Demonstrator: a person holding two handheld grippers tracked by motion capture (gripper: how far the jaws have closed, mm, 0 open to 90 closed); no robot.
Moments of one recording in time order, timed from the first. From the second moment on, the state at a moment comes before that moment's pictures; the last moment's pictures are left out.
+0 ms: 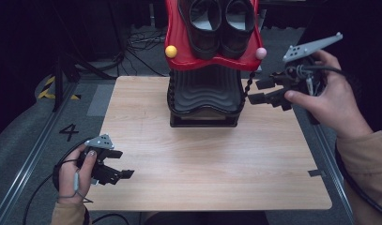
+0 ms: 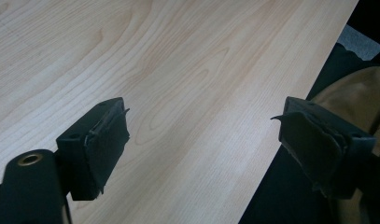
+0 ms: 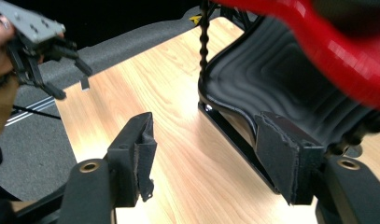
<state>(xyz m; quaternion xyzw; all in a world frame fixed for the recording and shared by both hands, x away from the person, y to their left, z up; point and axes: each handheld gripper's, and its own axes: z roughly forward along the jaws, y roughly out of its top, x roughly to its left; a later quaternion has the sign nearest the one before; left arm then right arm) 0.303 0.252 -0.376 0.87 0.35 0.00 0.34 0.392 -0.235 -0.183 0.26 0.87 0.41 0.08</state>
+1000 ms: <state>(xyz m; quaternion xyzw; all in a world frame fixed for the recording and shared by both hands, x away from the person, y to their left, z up) 0.306 0.241 -0.395 0.88 0.34 0.01 0.33 0.377 -0.261 -0.400 0.29 0.87 0.38 0.05</state>
